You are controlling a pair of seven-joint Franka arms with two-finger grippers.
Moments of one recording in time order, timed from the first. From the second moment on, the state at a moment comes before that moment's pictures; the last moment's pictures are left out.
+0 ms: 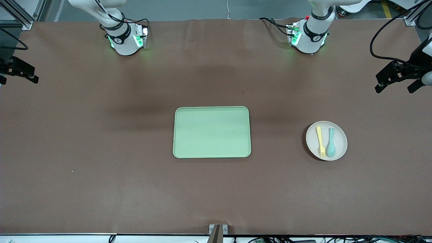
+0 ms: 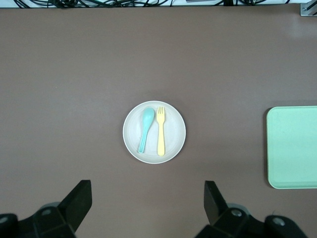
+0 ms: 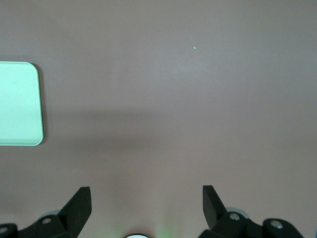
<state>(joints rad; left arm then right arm) -0.02 -0.11 -0.02 -1.68 0.00 1.75 -0.02 0.05 -0.02 -0.13 -1.50 -0.03 1.44 -0.12</state>
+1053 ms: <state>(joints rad) 0.19 0.34 -0.01 -1.69 -0.20 1.89 0.21 0.05 -0.01 -0.13 -1.50 -0.03 1.44 -0.14</state>
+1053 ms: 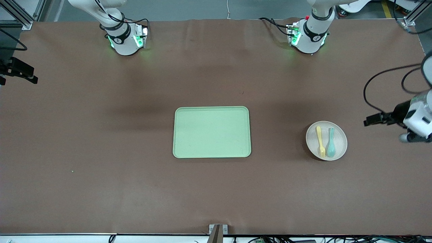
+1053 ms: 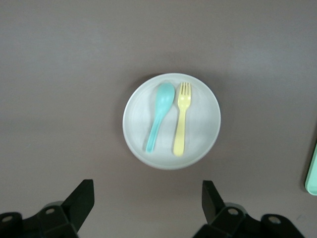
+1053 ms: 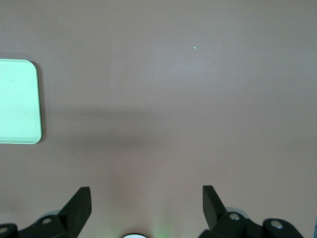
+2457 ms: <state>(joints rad) 0.26 0.71 -0.03 -1.66 -0.36 2.11 0.59 0.05 -0.01 -0.13 -1.50 -0.03 1.45 -0.14</state>
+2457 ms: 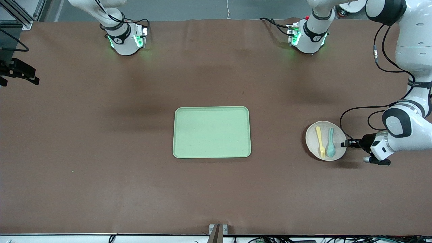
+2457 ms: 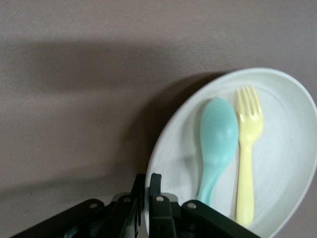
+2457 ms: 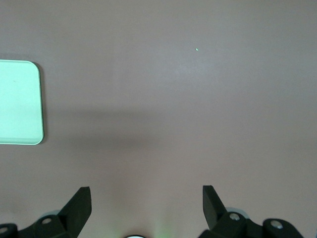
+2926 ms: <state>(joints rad) 0.25 0.67 -0.13 -1.61 -0.36 2.11 0.51 0.05 -0.01 -0.13 -1.50 -0.02 1.45 -0.13</state>
